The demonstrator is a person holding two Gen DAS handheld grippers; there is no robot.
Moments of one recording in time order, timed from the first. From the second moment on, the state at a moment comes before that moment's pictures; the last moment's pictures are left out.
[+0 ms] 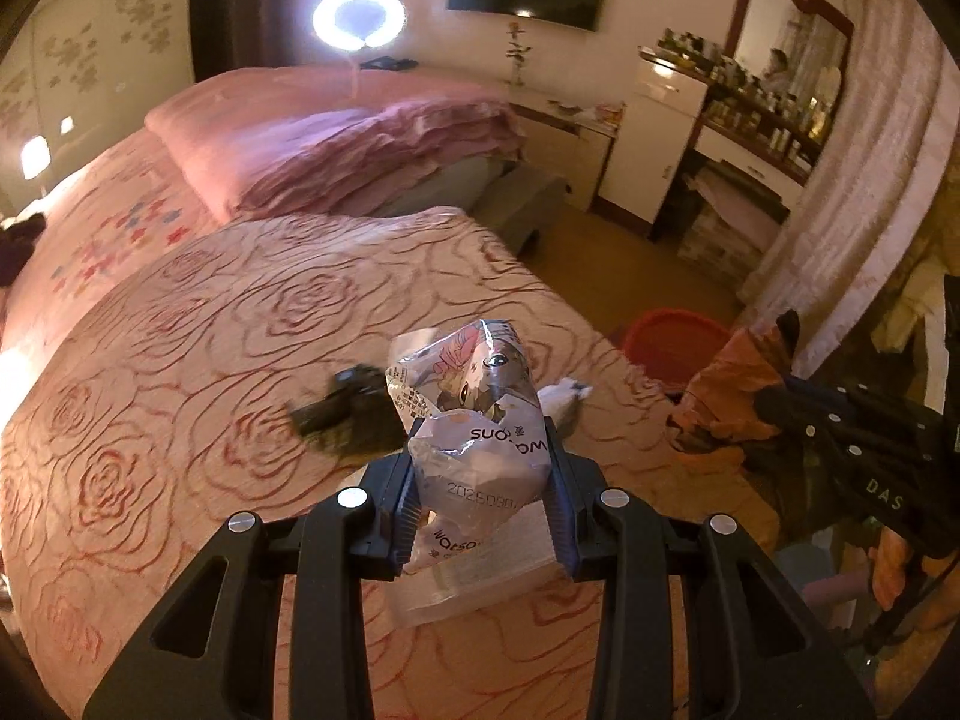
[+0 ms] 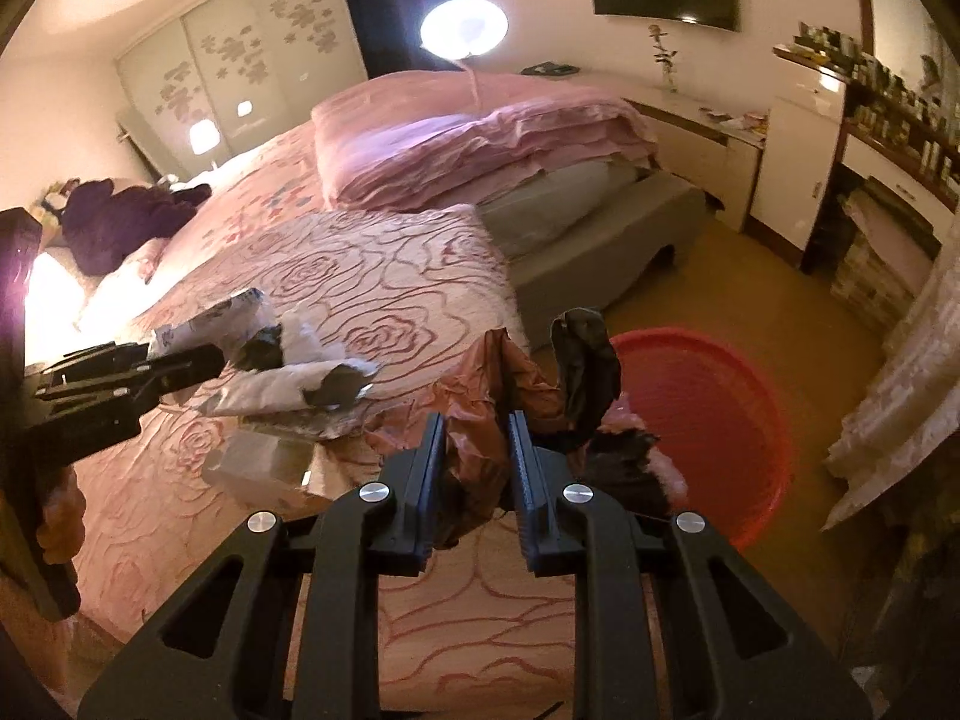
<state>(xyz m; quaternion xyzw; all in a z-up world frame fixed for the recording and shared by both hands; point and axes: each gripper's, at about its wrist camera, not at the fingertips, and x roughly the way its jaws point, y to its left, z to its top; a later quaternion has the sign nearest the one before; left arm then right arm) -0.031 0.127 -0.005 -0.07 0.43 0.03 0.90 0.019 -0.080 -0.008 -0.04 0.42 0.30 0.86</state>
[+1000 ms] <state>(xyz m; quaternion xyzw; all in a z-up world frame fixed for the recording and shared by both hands) 0.080 -0.030 -0.047 0.00 0.49 -0.14 0.86 0.089 -0.186 -0.055 0.00 0.46 0.15 0.88</state>
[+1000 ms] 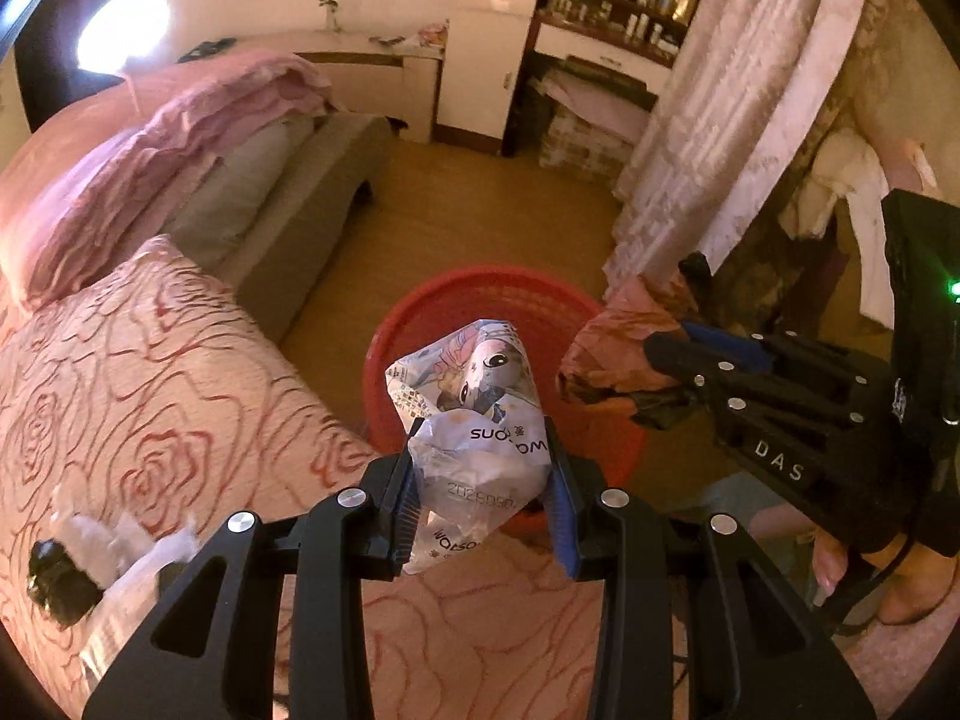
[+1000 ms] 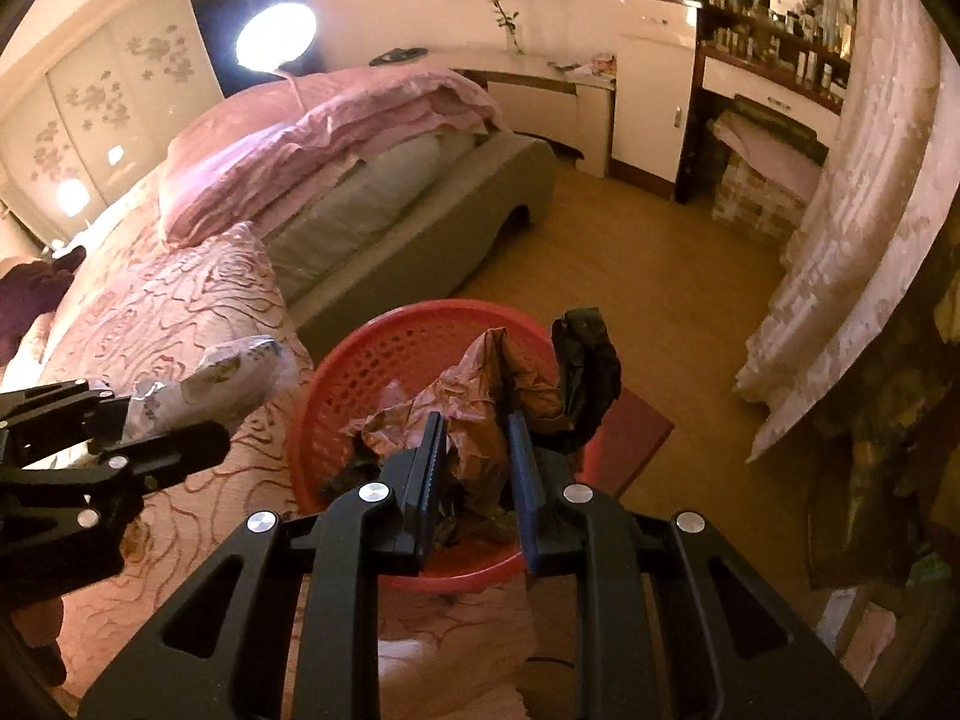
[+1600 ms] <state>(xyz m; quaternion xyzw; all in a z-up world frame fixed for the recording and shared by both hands) 0.094 -0.036 -0.065 0.00 0.51 -0.14 0.85 0.093 -0.194 -0.076 0.00 0.48 0.14 0.87</state>
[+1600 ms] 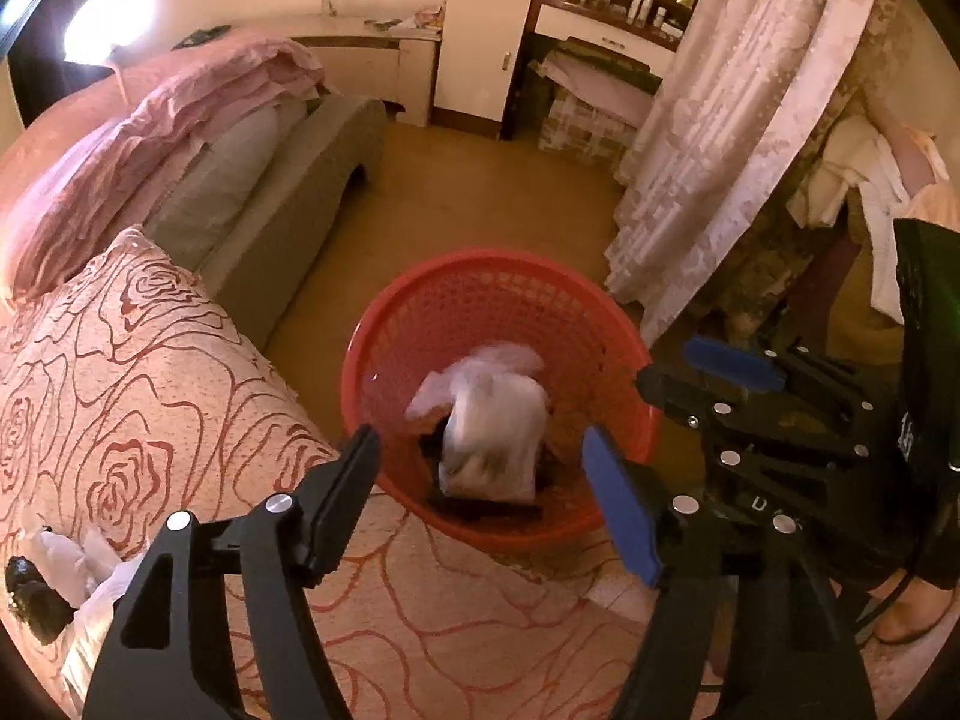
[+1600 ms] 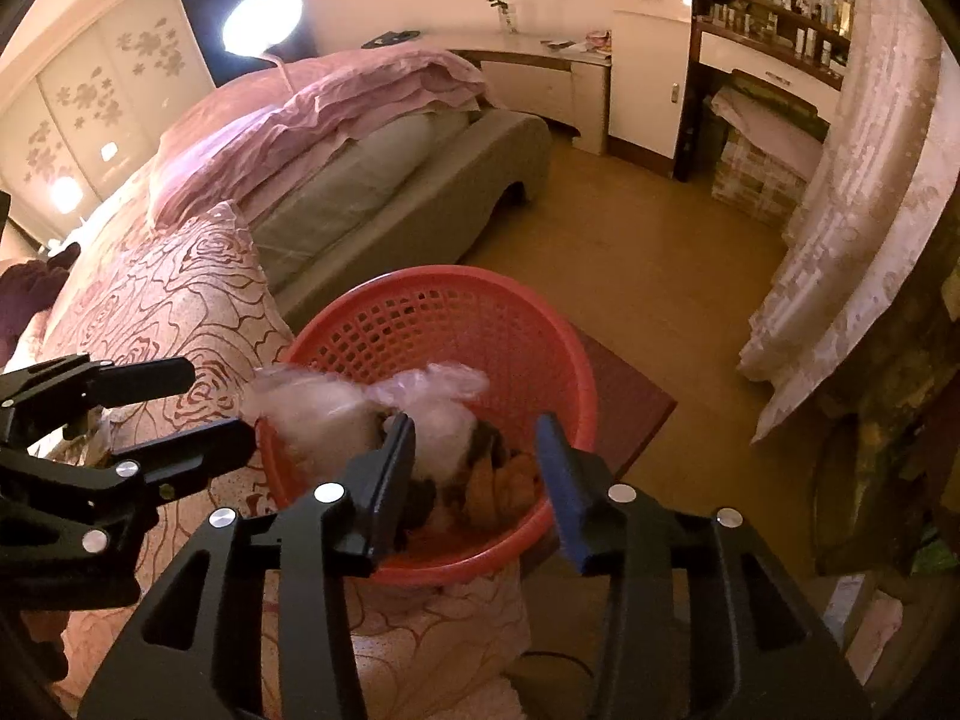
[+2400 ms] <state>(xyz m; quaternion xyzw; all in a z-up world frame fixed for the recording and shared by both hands) 0.058 0.015 -0.042 -0.02 0.47 -0.07 0.88 0.063 -0.189 -0.053 0.00 0.45 0.13 0.88</state>
